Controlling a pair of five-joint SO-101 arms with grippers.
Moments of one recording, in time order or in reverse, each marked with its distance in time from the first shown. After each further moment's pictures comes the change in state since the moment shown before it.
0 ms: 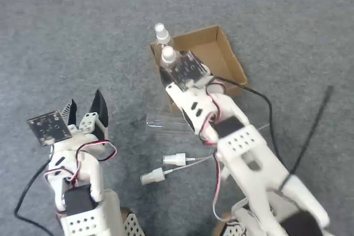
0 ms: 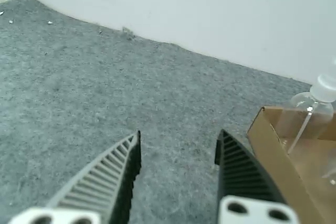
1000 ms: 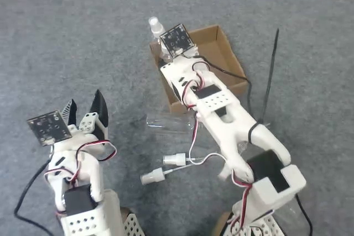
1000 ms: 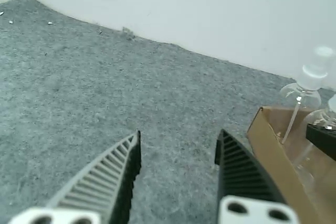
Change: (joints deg) left arm 0.0 0.0 0.0 0.0 0.0; right arm 2.8 35.1 -23.9 -0.5 -7.2
